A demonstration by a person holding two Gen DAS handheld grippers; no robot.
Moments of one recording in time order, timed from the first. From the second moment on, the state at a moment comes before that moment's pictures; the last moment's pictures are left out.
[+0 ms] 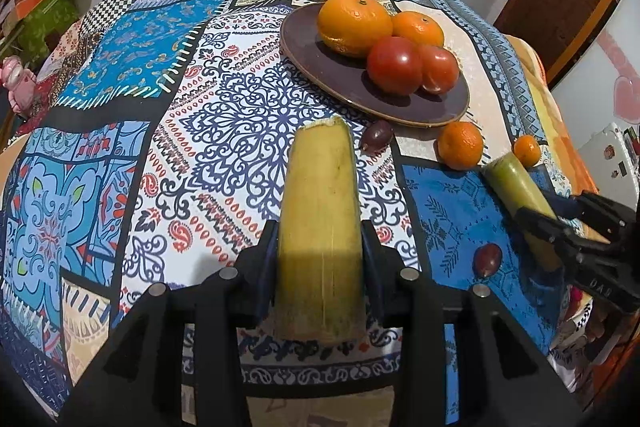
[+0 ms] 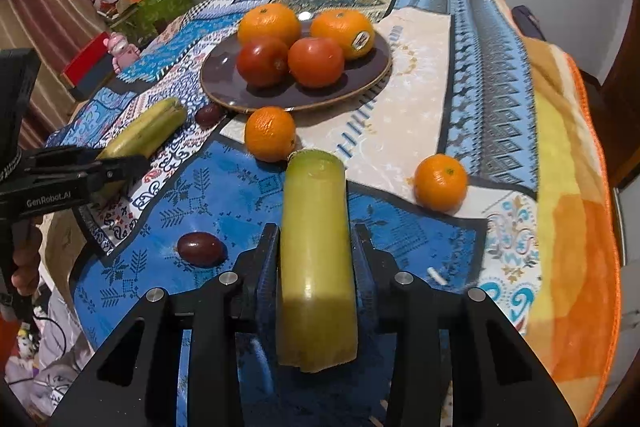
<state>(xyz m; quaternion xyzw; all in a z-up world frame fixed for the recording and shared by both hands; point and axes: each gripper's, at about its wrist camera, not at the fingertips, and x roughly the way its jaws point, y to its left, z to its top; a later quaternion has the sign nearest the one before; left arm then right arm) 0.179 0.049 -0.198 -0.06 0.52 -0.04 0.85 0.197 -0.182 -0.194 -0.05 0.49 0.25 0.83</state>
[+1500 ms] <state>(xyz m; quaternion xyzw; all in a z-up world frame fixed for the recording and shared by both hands) 0.195 0.063 -0.196 -0.01 0.57 -0.06 0.82 0.205 -0.180 -0.201 -0.07 0.50 0.27 0.82</state>
